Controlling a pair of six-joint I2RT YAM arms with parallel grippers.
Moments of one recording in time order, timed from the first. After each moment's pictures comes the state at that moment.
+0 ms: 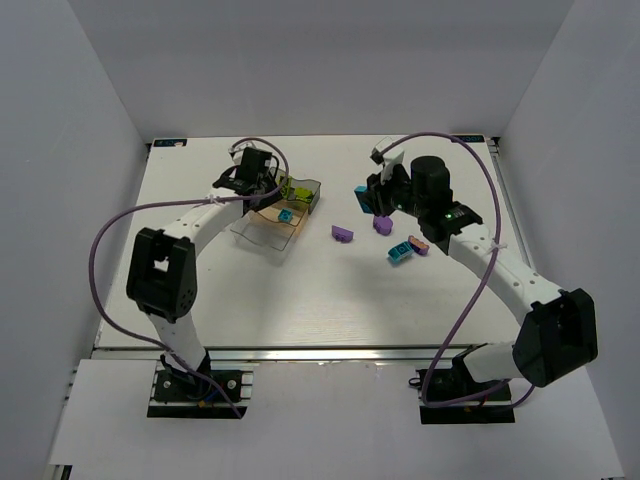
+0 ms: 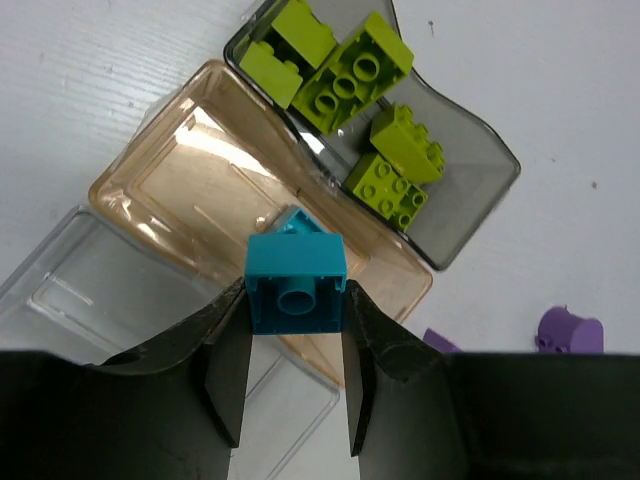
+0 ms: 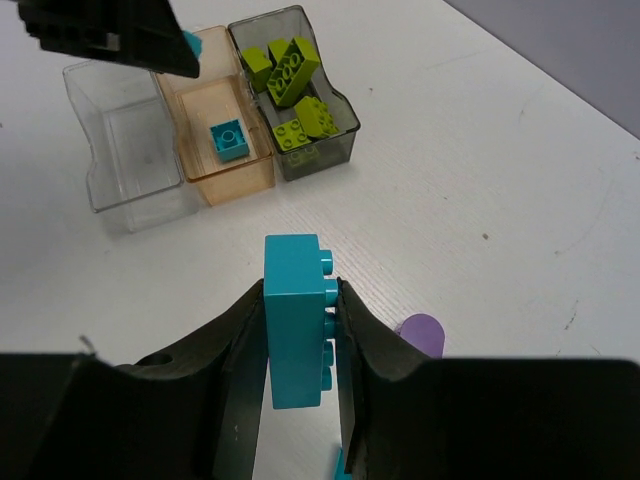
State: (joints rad) left arm -0.36 1.76 1.35 -0.37 -0.21 -0.71; right arm 0.48 1.36 1.10 -0.08 -0.31 -0.15
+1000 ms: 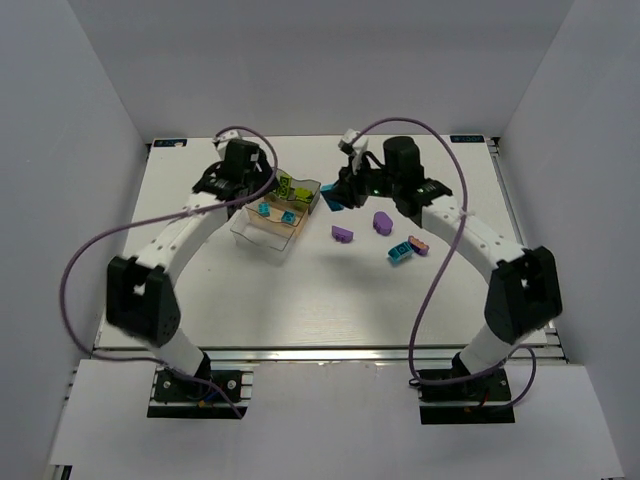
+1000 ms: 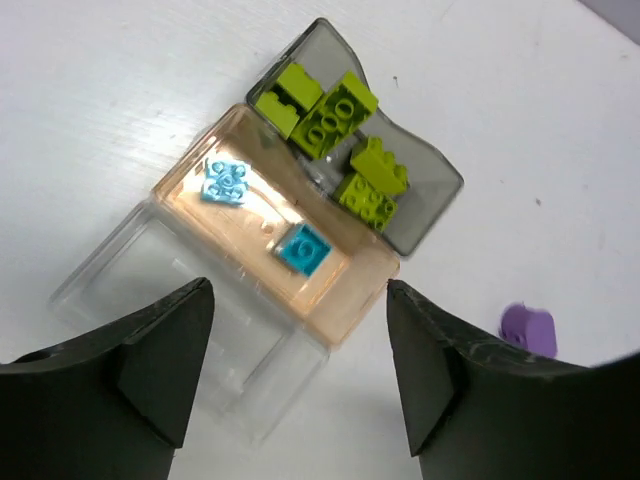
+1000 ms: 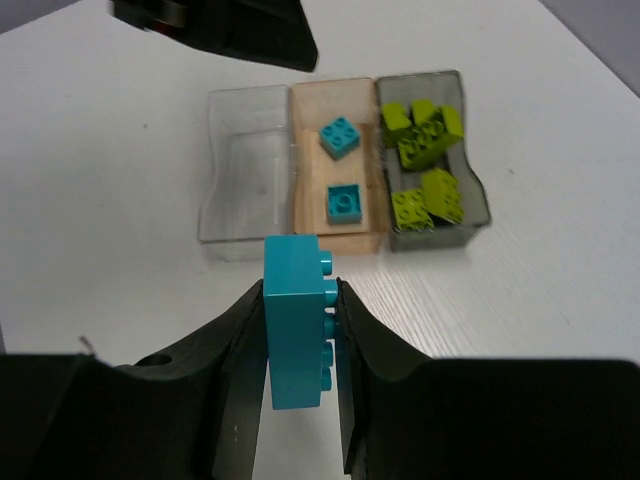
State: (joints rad) left arm -0.36 1.69 1.43 -0.45 -0.27 -0.68; right arm 0.51 1.59 1.30 -0.08 -0.61 -0.16
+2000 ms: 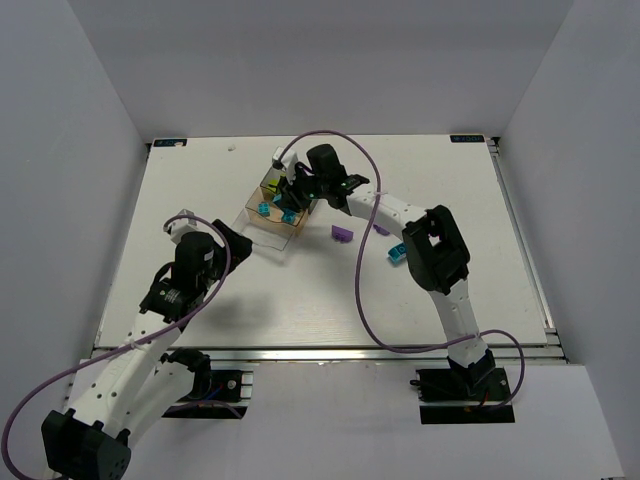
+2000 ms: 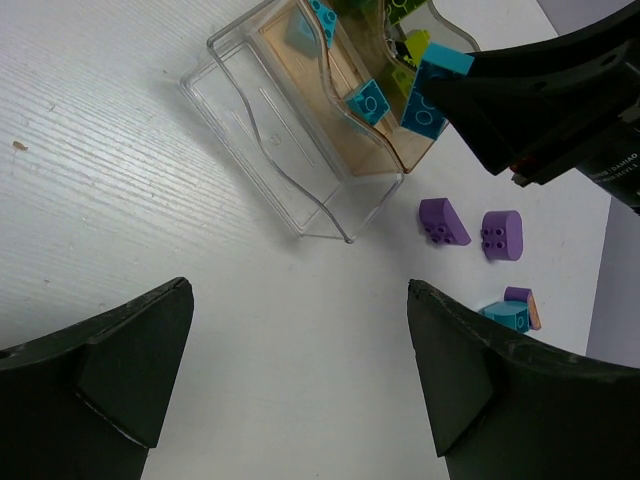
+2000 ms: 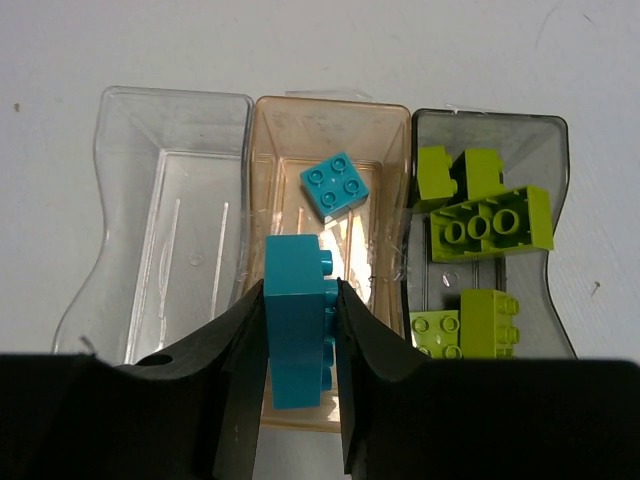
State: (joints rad) left arm -0.36 0.77 0.63 -0.41 -0.24 -0.89; right arm 0.70 2.23 1.82 -0.11 -0.50 -0.30
